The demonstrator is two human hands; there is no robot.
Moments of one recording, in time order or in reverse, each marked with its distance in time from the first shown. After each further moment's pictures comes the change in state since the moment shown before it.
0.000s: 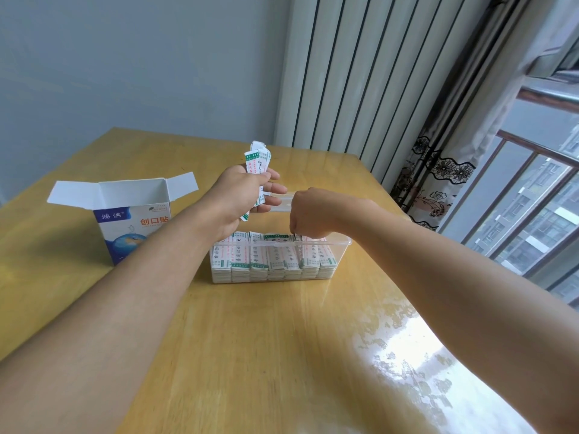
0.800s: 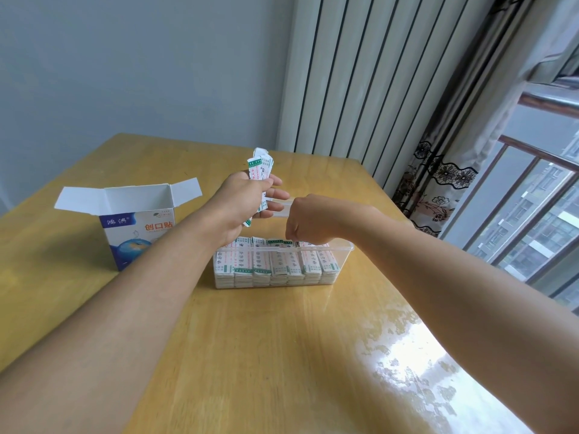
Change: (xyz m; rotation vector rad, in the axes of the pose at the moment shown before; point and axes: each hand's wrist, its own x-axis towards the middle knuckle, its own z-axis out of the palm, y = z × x) left_hand -0.001 0.000 0.000 0.009 0.001 -0.004; right_hand -0.006 -0.005 -0.006 0.059 -0.048 -0.053
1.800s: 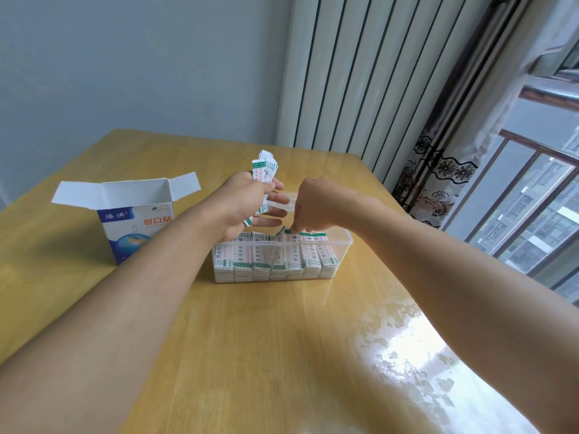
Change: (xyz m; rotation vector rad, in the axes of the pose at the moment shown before) left_hand -0.005 0.000 0.002 -0.017 -0.096 -0.117; right_hand -0.002 0.004 -0.006 0.122 0.131 0.143
